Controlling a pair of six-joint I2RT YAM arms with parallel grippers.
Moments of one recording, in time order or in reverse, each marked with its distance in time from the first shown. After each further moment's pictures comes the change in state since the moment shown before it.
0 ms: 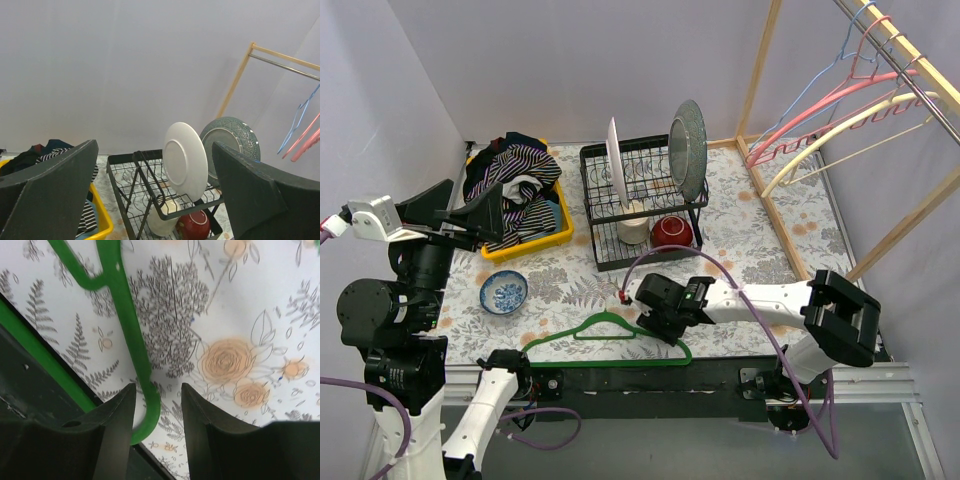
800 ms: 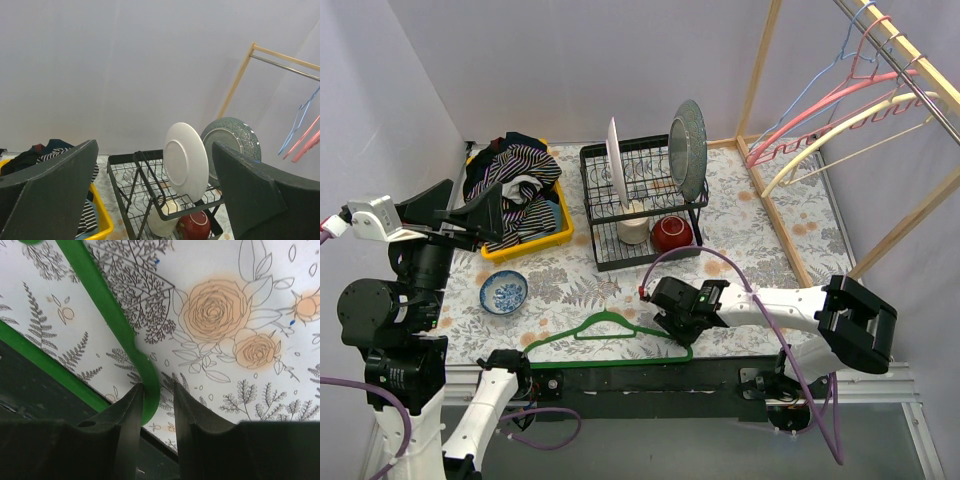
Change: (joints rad) left arm 0.000 0.000 0.000 0.000 -0.003 0.000; right arm -0.046 -0.091 -0.119 -0.022 0.006 0.163
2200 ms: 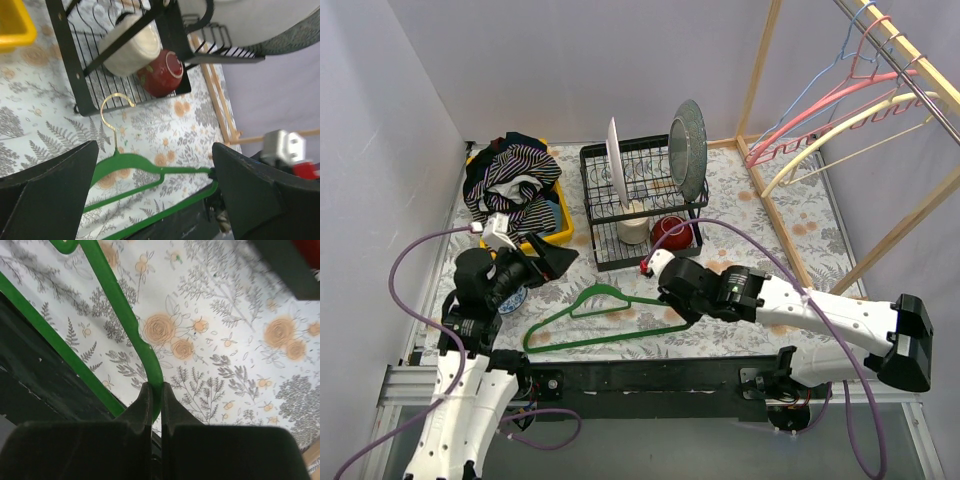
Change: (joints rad) left arm -0.008 -0.082 -0.672 -0.070 0.333 -0.383; right arm 0.054 -0.213 0.219 -0.235 0.206 -0.049
